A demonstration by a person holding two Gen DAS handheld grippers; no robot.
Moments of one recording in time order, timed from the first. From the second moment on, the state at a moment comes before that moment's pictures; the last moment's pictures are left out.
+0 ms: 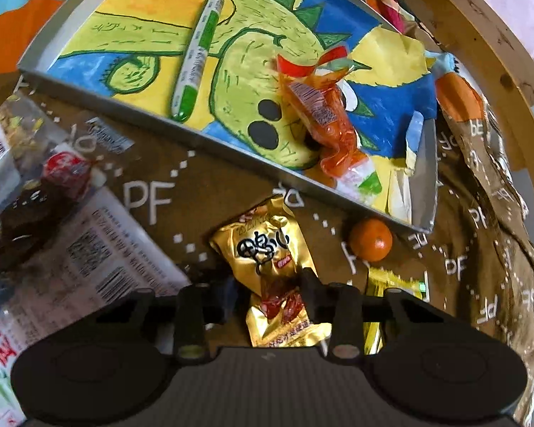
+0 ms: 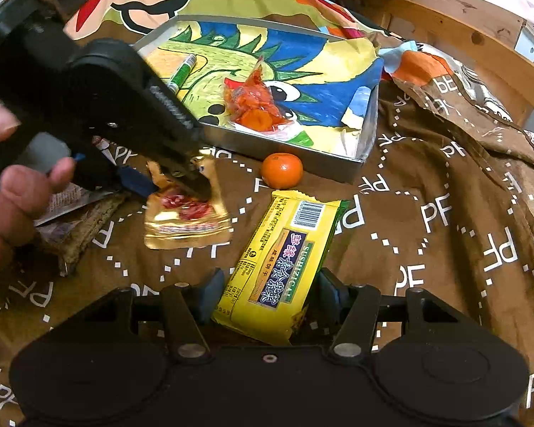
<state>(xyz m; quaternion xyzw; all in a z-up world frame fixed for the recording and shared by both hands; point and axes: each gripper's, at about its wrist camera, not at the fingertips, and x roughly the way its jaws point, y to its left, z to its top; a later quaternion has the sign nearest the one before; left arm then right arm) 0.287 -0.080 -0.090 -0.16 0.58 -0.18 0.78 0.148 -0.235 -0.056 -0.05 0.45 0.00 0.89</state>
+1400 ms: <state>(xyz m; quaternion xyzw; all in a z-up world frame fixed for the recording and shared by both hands) 0.248 -0.047 -0.056 -0.21 0.52 -0.19 0.81 0.129 -0.209 -0.050 -0.21 0.32 -0.04 0.92</state>
